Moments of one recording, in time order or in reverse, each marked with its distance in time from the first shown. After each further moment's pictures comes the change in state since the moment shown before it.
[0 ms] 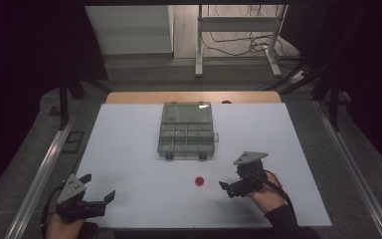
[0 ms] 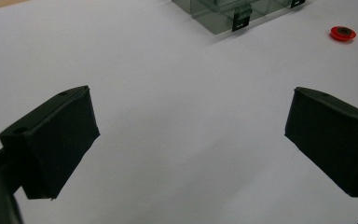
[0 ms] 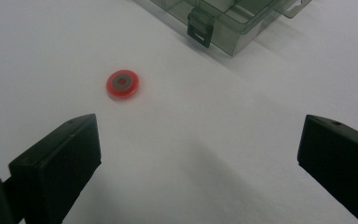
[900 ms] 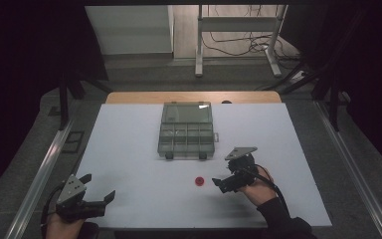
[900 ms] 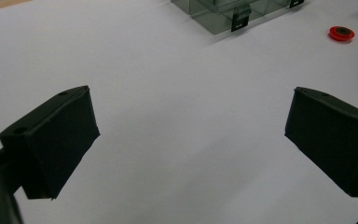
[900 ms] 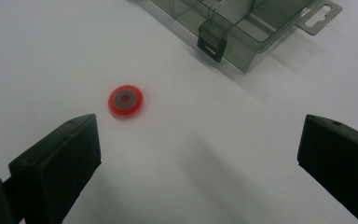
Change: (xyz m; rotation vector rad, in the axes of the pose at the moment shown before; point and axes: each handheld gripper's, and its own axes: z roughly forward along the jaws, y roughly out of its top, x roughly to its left) left arm 0.000 0.000 0.000 -0.001 -0.002 0.003; right arm 0.002 0.018 0.019 0.028 0.024 -0.028
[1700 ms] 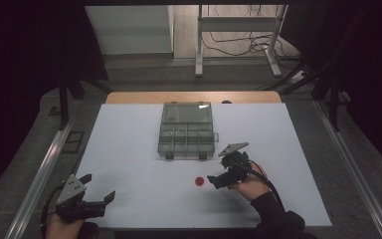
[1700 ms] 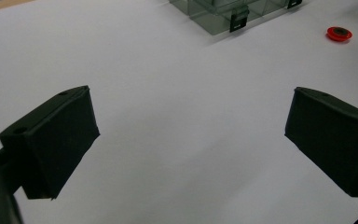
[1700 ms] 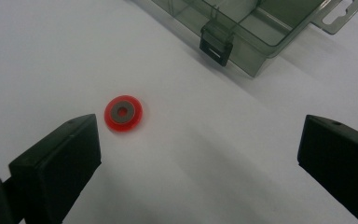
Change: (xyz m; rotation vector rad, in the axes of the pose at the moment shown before) left arm 0.000 0.000 0.000 -0.003 -0.006 0.004; right arm 0.000 0.013 0.017 0.050 0.006 0.035
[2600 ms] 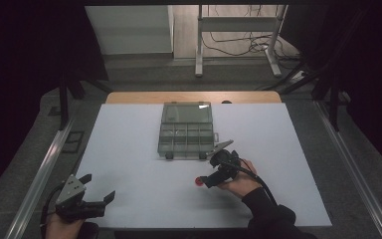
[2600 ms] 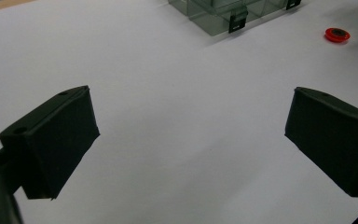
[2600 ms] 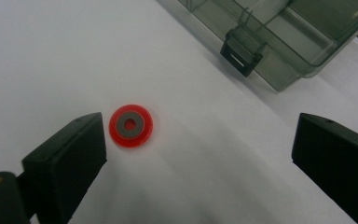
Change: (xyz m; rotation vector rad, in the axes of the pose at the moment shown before) left arm 0.001 0.000 0.000 -0.004 -0.005 -0.004; right arm 0.013 0.018 0.022 0.084 -0.008 -0.070
